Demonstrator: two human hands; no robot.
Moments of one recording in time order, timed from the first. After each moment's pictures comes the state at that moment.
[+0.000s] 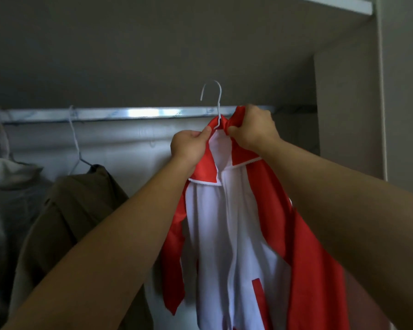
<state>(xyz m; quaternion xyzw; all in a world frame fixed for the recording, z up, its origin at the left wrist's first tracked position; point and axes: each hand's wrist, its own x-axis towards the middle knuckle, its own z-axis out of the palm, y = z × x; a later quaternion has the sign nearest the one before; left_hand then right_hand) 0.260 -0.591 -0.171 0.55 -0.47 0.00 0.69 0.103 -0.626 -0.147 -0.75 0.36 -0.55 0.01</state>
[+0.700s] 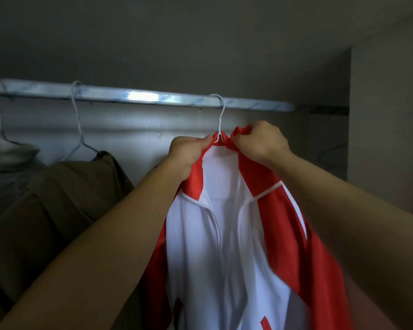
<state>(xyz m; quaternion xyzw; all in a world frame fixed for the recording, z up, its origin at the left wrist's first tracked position) 0.309 -0.597 -0.188 0.53 -0.43 -0.17 0.71 0.138 -0.630 -0.170 -0.76 0.44 -0.48 0.02</state>
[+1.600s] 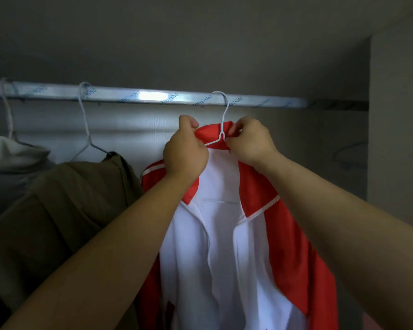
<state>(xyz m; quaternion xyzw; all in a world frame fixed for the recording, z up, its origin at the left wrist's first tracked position) 0.314 -0.572 -0.205 0.60 -0.48 0.31 0.56 0.177 -0.634 -0.178 -0.78 0.32 -0.53 0.11</state>
